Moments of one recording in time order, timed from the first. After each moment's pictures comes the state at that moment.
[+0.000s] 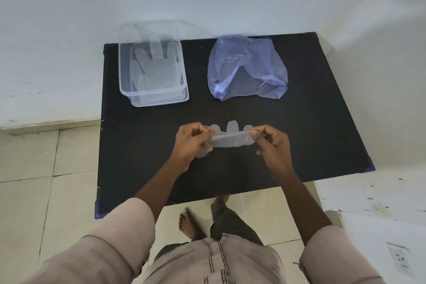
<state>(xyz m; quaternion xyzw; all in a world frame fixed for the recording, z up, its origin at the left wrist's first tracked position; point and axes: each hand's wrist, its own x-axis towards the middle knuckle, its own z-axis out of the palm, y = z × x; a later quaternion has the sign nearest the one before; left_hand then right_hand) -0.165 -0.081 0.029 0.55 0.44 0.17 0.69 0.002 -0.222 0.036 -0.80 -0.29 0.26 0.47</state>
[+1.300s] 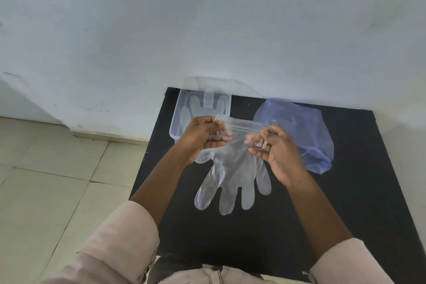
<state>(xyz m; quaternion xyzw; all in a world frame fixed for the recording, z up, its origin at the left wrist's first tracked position) -0.159 0.045 0.130 0.47 0.46 0.24 0.72 0.018 -0.053 0.123 -0.60 -0.20 0.51 0.58</state>
